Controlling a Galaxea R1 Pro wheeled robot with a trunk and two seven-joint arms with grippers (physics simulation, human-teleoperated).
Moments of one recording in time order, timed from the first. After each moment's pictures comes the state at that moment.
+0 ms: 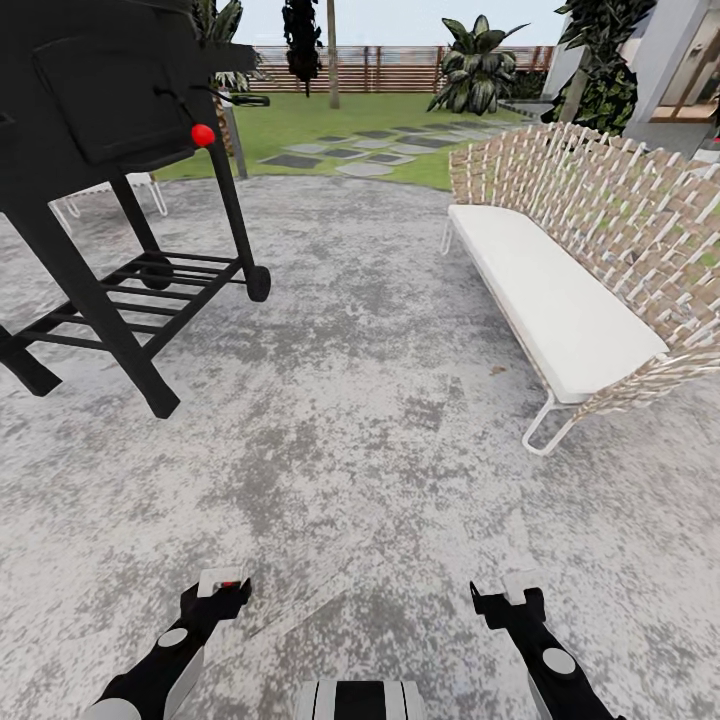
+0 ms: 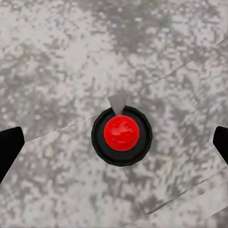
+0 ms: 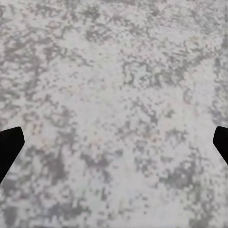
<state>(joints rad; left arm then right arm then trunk) -0.53 0.06 0.03 -0.35 0.03 -0.18 0.01 -0.30 -0.04 -0.08 -0.81 0.18 -0.06 0.04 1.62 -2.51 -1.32</state>
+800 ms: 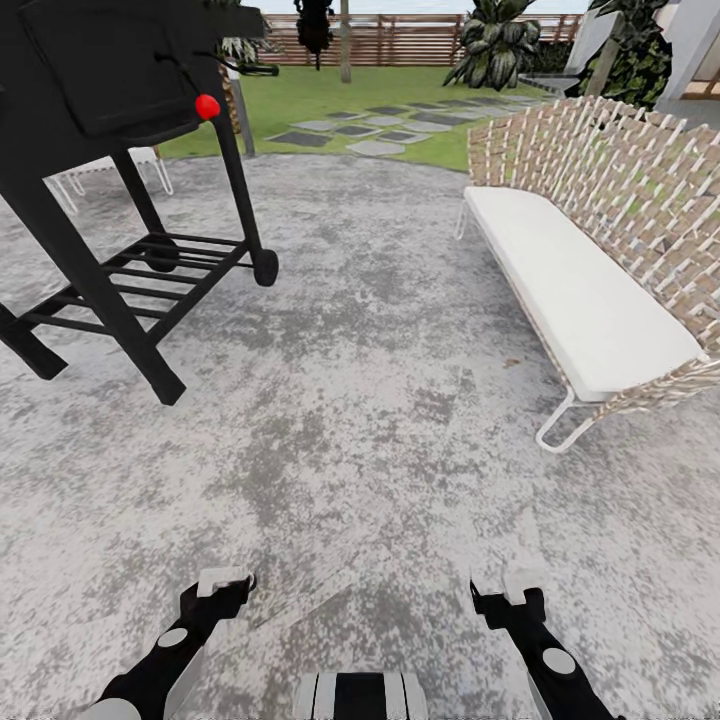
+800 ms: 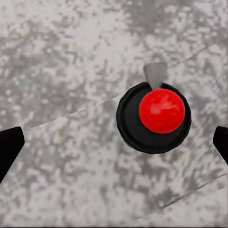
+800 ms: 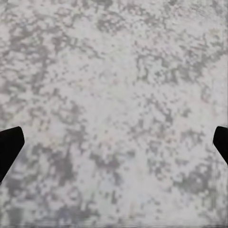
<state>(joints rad) -0.53 0.06 0.03 -0.35 0.03 -0.18 0.01 -0.30 -0.04 -0.08 -0.81 0.18 -0.06 0.04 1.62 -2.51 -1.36</state>
